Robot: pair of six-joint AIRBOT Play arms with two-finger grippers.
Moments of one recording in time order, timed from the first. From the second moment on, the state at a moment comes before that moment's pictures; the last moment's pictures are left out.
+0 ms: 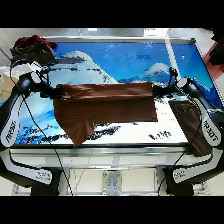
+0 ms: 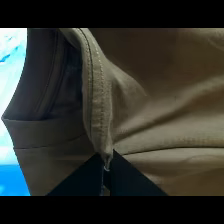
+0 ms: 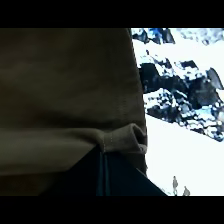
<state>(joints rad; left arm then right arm) 0.09 -1.63 1.35 1.37 -1.02 -1.45 -0.09 -1.64 1.25 -1.11 0.80 1.41</state>
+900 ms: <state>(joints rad) 0.19 -0.72 0.62 1.36 -0.96 -1.76 -0.15 -1.31 1.27 -1.21 1.03 1.44</state>
